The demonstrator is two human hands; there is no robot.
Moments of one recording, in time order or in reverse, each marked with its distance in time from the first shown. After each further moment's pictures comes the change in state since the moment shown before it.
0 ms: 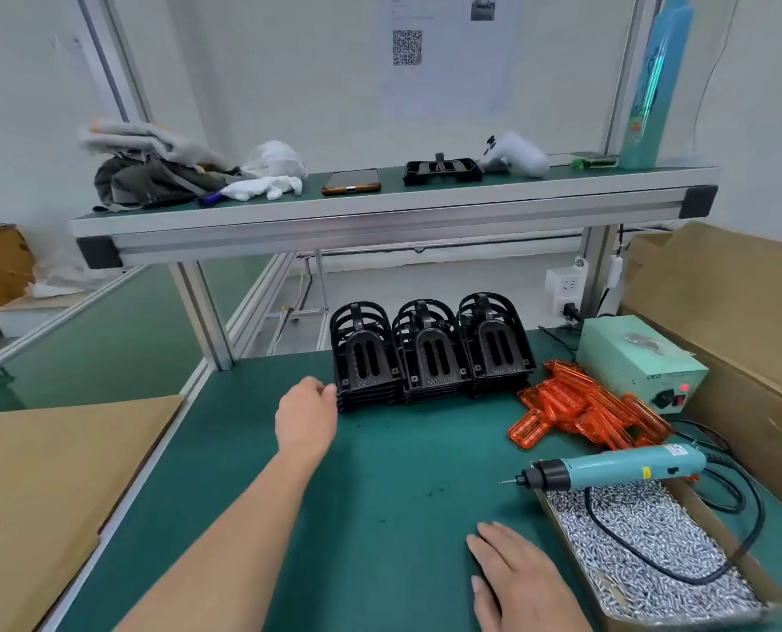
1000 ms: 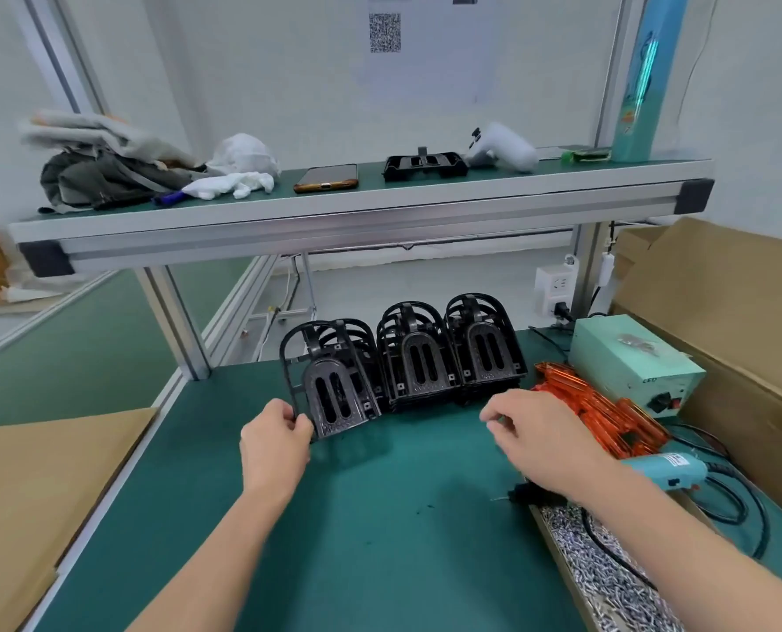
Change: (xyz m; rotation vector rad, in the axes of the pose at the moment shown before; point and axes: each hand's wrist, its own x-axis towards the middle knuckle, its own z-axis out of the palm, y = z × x) left_hand -0.008 -0.019 0.009 -0.191 0.085 0.021; right_hand 0.133 0.077 -0.072 0.109 -0.322 0.247
